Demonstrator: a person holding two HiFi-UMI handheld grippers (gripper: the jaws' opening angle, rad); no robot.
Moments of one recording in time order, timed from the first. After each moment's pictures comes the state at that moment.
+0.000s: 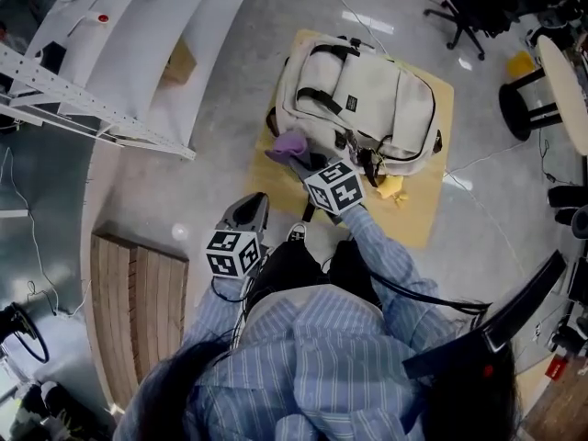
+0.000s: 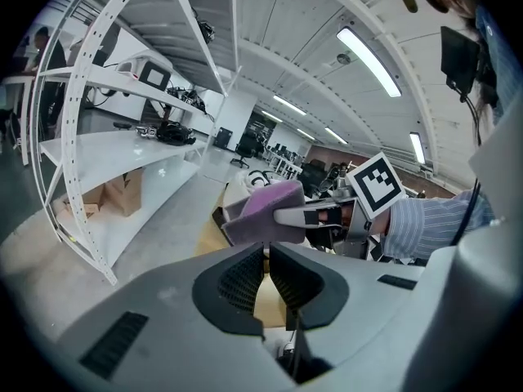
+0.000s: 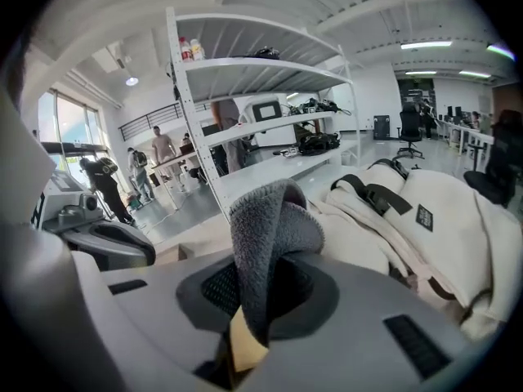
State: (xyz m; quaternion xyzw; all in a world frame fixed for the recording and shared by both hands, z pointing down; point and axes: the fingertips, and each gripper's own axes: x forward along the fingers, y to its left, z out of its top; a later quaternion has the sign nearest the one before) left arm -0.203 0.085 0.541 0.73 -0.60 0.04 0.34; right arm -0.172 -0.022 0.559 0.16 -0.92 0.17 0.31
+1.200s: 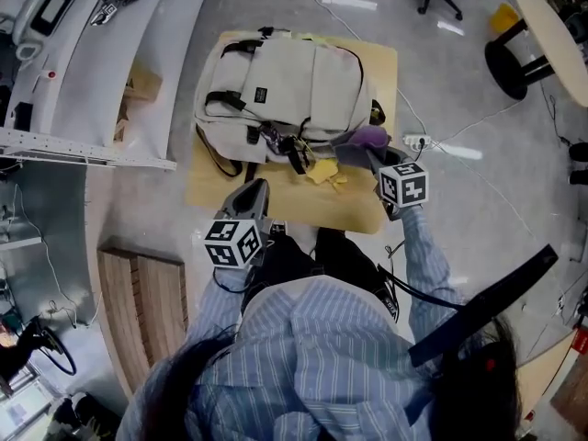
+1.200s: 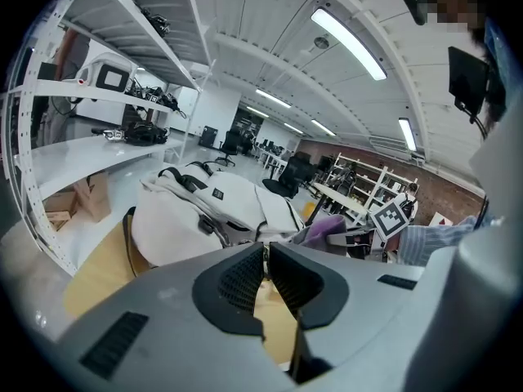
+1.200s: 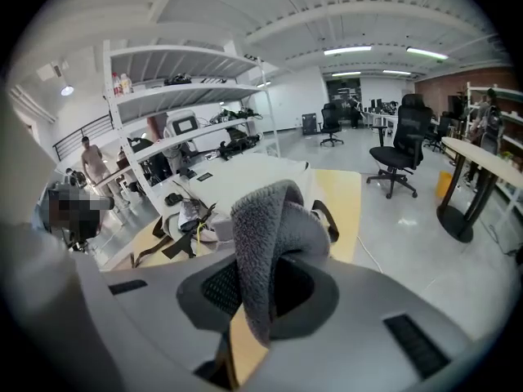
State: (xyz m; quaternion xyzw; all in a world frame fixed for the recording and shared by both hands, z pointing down) left arm -0.002 0.003 0.511 0.75 -0.58 0.07 0.32; right arm 0.229 -0.131 0.576 0.36 -0.85 0.24 0.31
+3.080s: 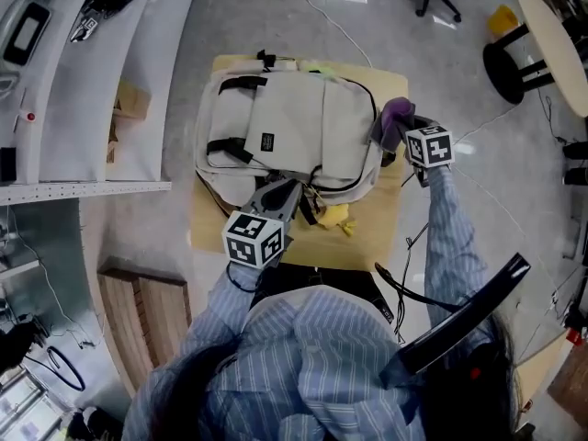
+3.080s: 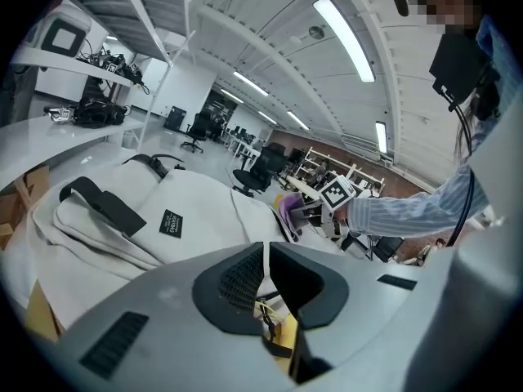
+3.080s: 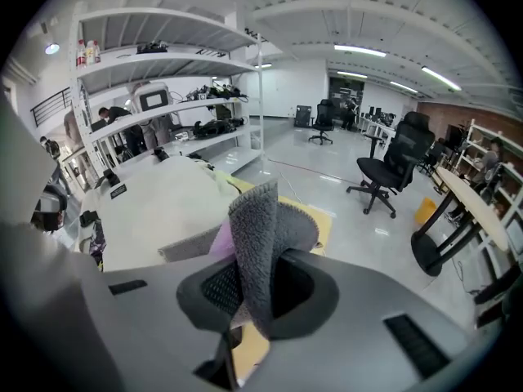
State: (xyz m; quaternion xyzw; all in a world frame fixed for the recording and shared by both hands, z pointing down) left arm 0.016 -0.137 0.515 0.82 -0.46 0.07 0.34; right arm 0.245 -0.346 0.579 0.40 -0.81 0.19 0.40
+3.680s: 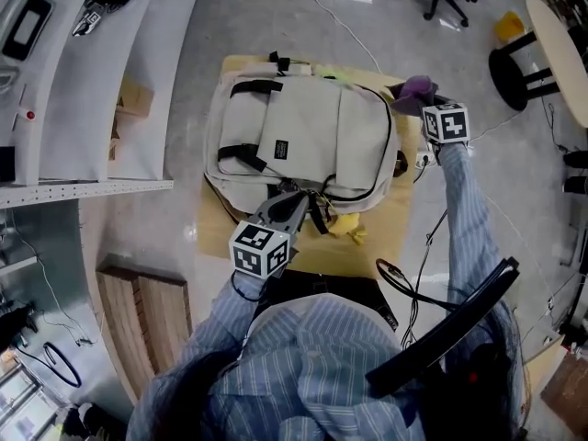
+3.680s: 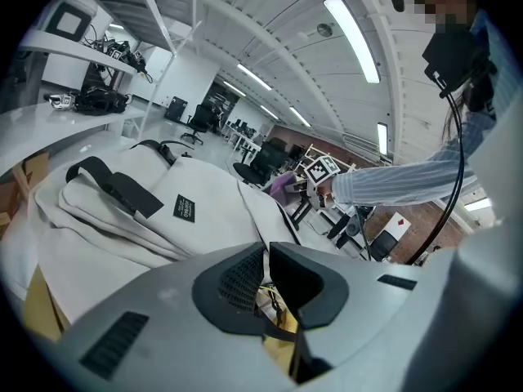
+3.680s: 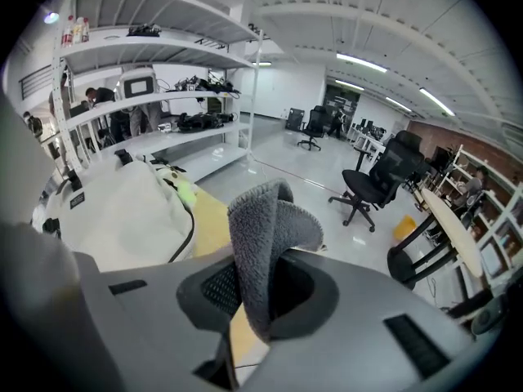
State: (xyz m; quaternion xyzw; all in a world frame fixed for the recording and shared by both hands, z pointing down) left arm 0.001 -0.129 0.532 0.81 -0.45 0.07 0.37; right arm 0.245 -0.433 0.553 0.44 -0.78 0.14 0.43
